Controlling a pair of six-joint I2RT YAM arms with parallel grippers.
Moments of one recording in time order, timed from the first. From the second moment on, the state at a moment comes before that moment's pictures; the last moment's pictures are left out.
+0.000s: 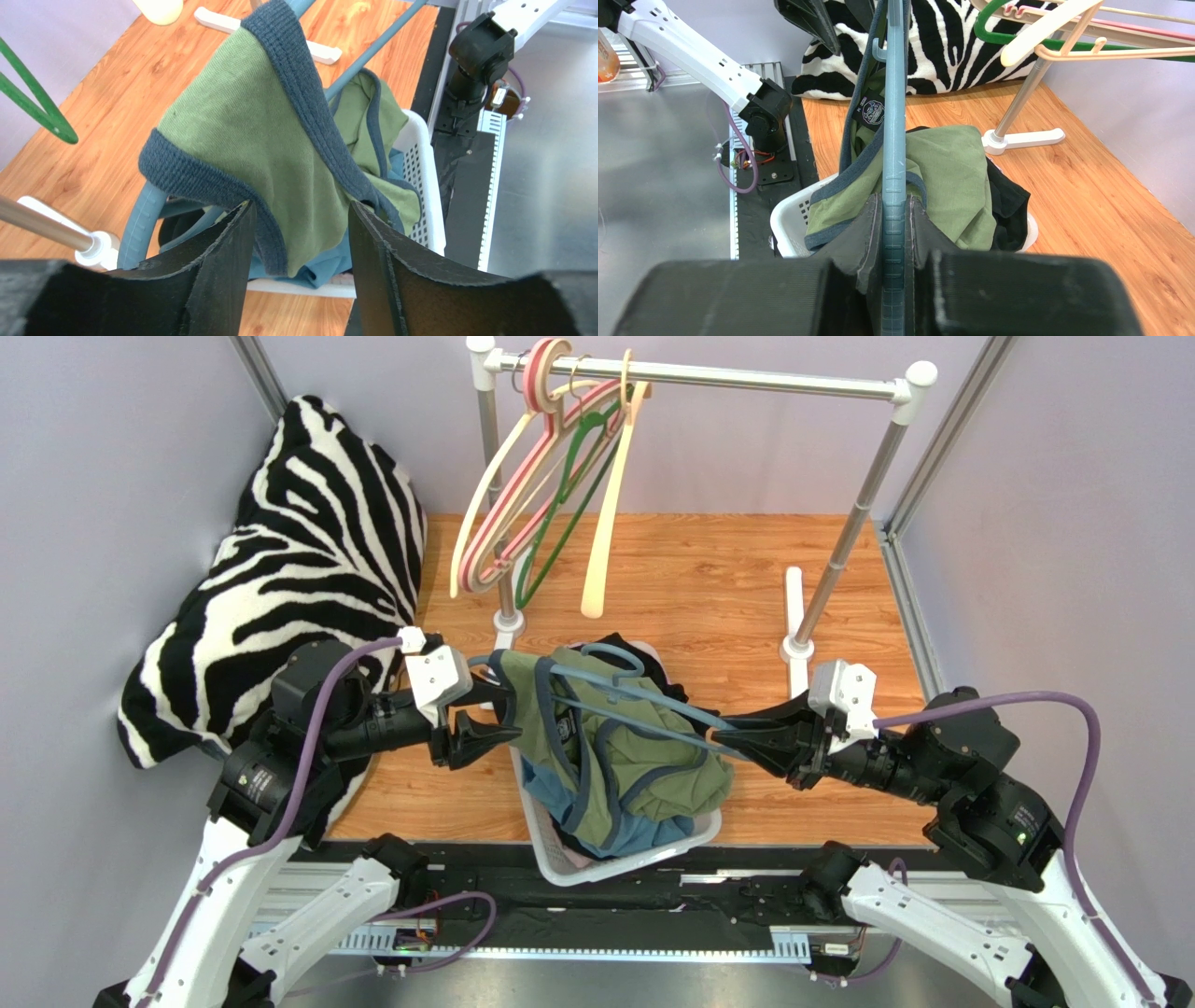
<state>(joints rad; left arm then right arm) -0.50 0.71 1.18 -0.77 0.67 0.27 0.80 0.58 1.13 -0.58 -0.44 -0.13</state>
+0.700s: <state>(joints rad) -0.45 0.70 1.18 -0.66 0.70 0.21 0.80 0.56 1.15 -0.64 -0.42 -0.11</state>
